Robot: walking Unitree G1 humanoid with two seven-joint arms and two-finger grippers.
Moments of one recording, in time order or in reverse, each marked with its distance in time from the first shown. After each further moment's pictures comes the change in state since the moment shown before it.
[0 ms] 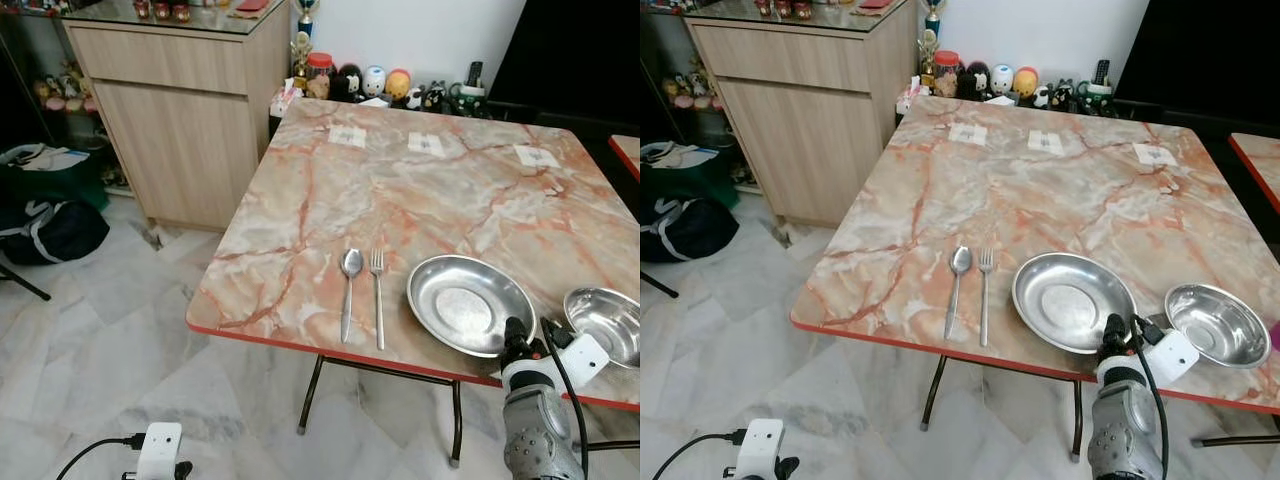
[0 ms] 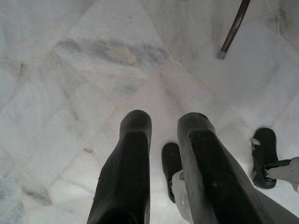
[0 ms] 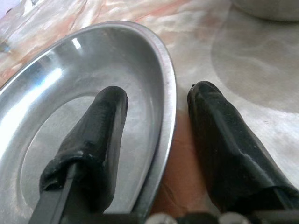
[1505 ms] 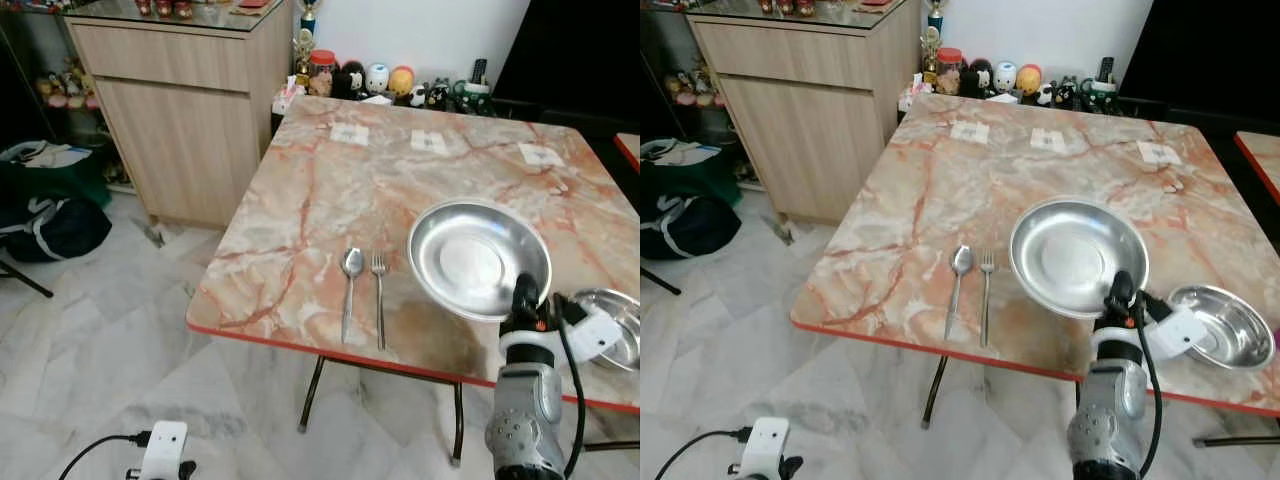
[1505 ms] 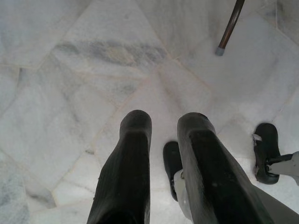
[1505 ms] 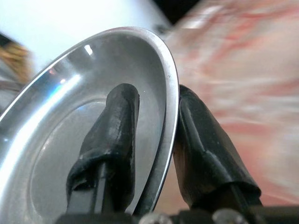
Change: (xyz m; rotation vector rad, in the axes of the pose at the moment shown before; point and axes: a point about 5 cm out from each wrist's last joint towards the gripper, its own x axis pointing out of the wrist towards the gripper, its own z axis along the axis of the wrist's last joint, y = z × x) left arm 0.001 -0.005 0.003 0.038 -0.006 -0.020; right arm -0.014 0.060 0.037 0.237 -0.302 0.357
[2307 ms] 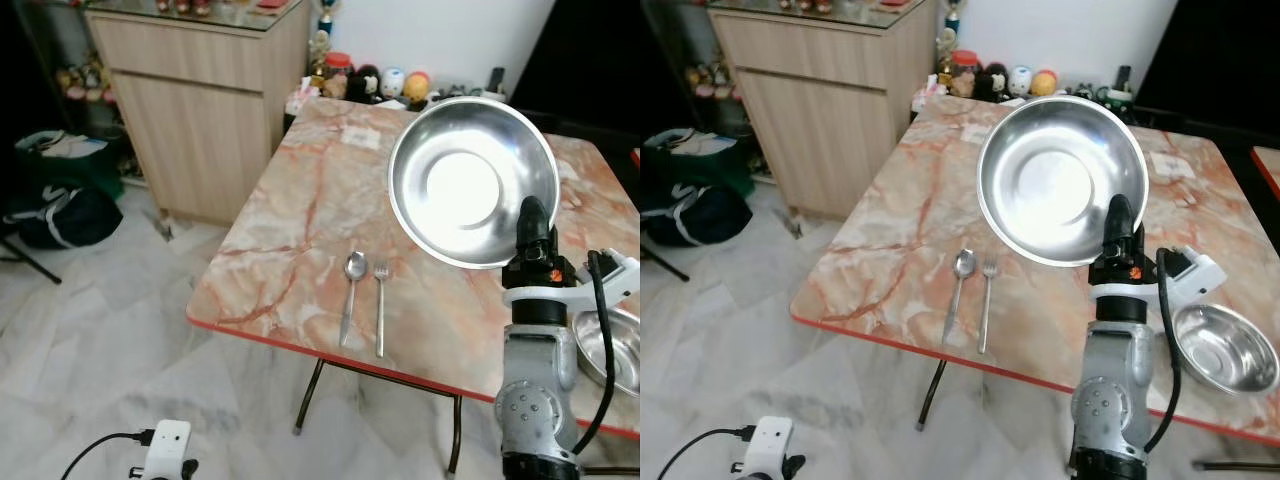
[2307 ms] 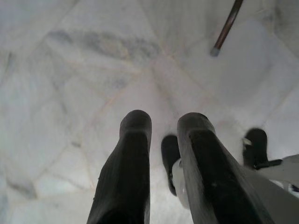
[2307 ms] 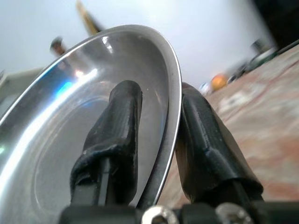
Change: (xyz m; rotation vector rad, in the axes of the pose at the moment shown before) left arm -0.001 0.001 -0.004 0.019 0.010 0.008; right arm 0.004 0.065 0.020 0.006 -0.040 0.323
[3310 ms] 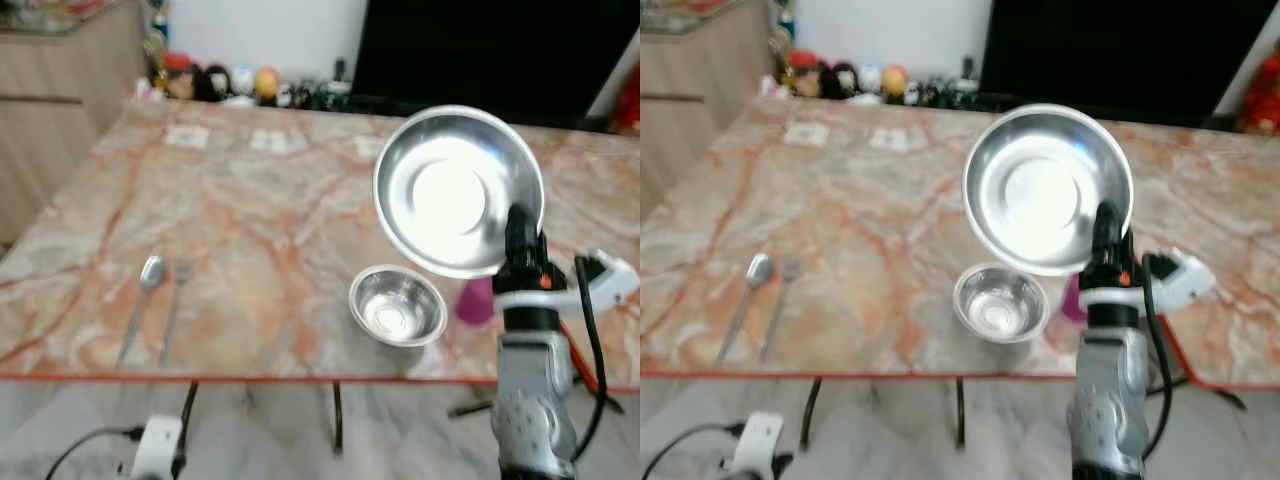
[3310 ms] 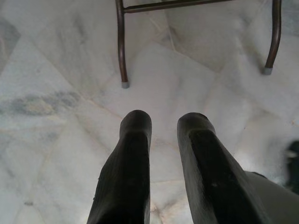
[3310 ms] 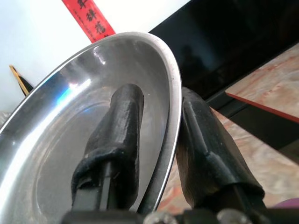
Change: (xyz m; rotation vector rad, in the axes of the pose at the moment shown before) left arm 0.002 0.010 0.015 0.034 -0.036 0.022; right arm -0.005 0.006 0.007 -0.016 -0.025 -0.015
